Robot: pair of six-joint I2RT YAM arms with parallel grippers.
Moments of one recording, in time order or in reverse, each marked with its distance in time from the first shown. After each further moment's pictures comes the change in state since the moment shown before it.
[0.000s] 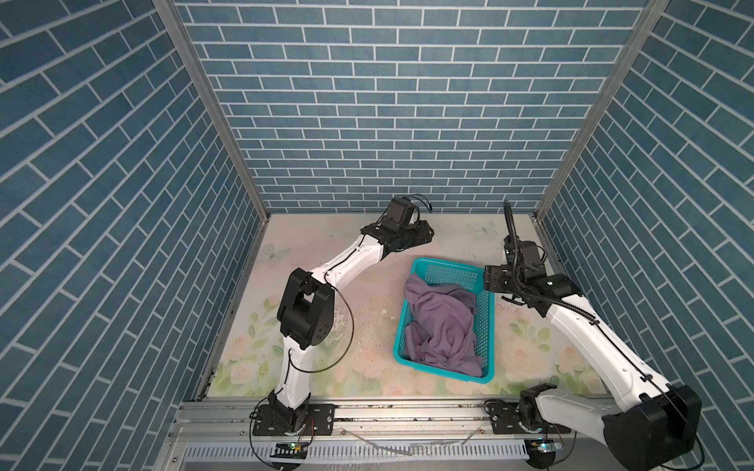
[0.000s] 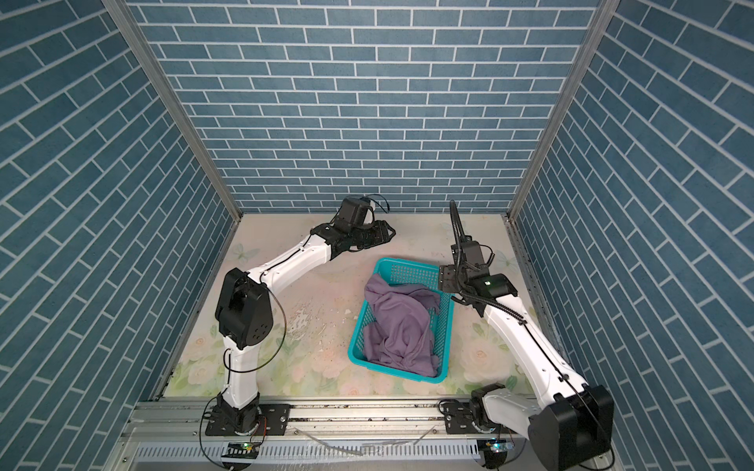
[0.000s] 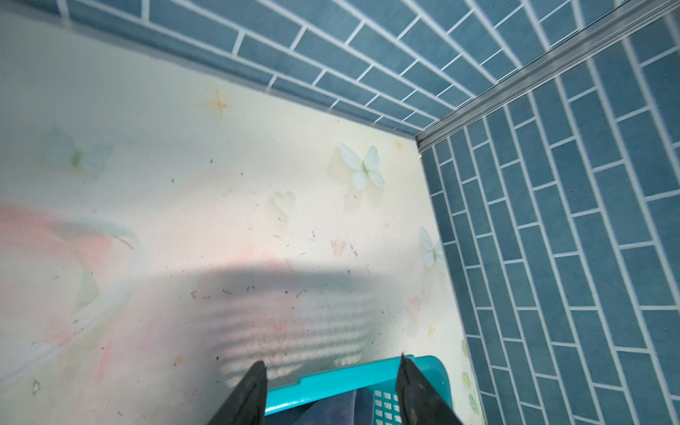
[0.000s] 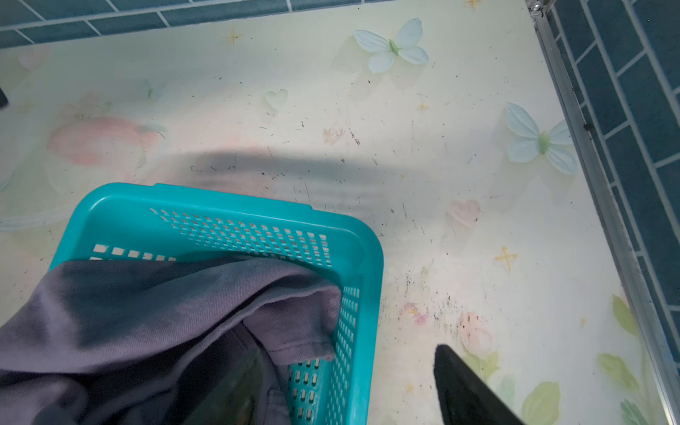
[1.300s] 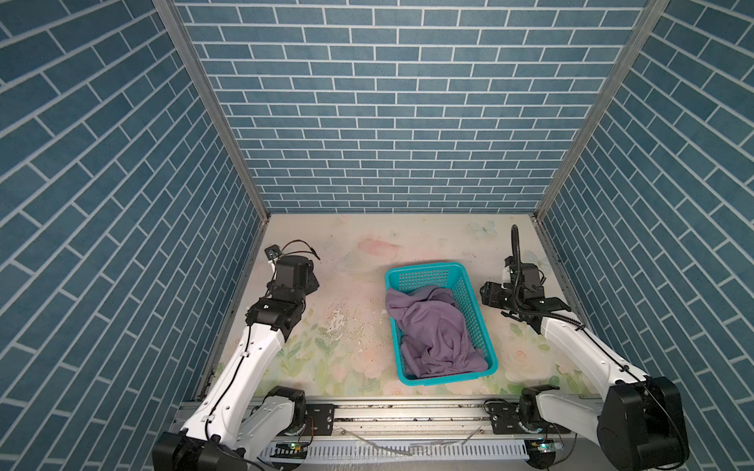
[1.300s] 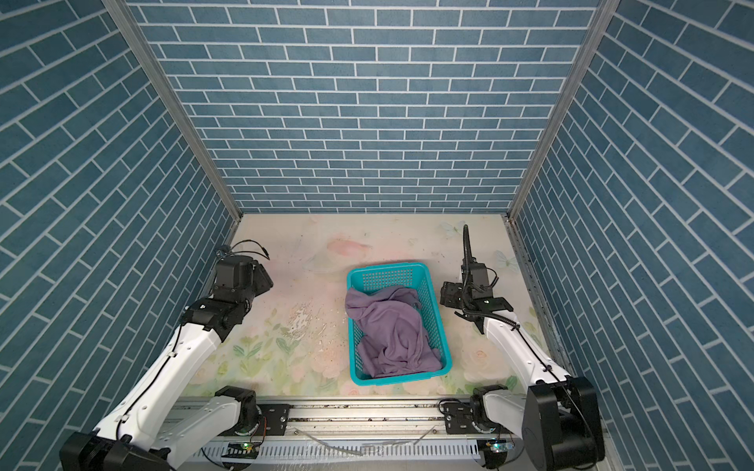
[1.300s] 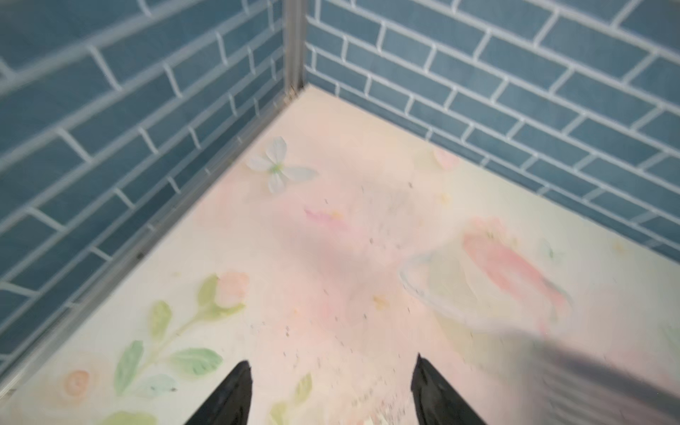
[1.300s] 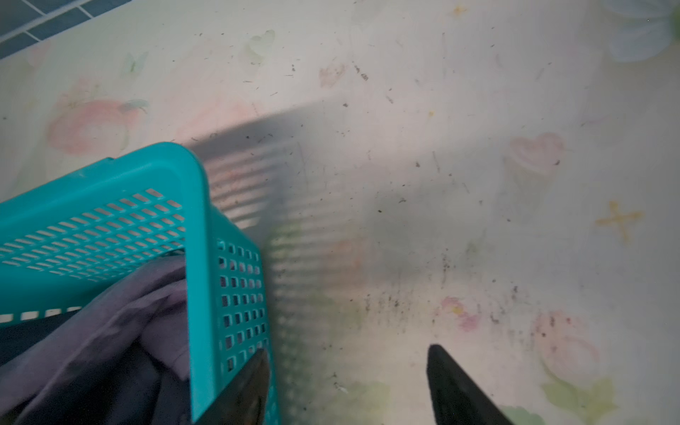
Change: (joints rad) left arm 0.403 -1.056 -1.015 -0.150 -0.539 0.169; right arm -0.126 0.015 -0.332 0.362 -0.257 0.040
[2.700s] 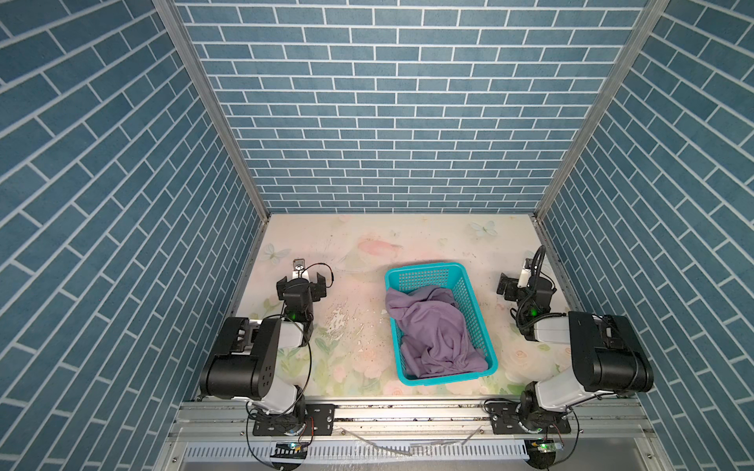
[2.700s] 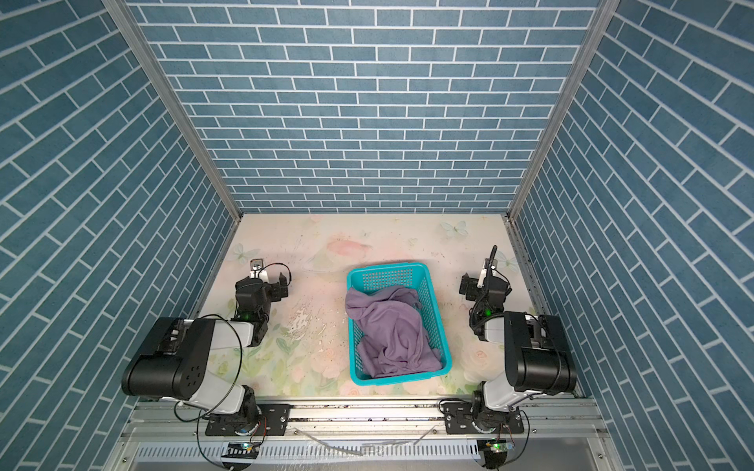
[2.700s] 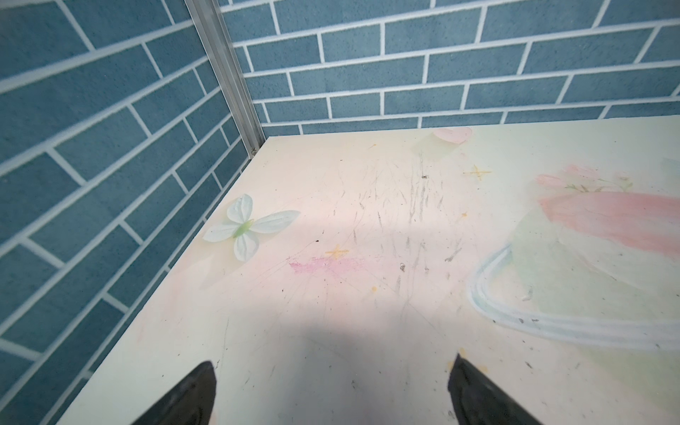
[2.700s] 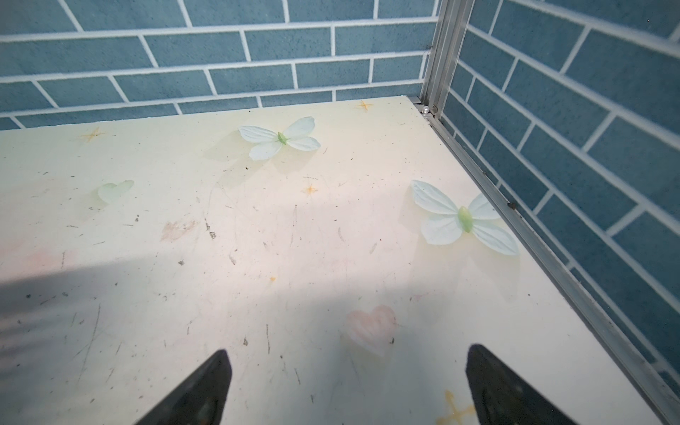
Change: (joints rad) left arm 0.135 0.541 -0.440 1.331 0.044 0.569; right arm -0.269 0.385 -0.294 1.135 0.151 -0.328
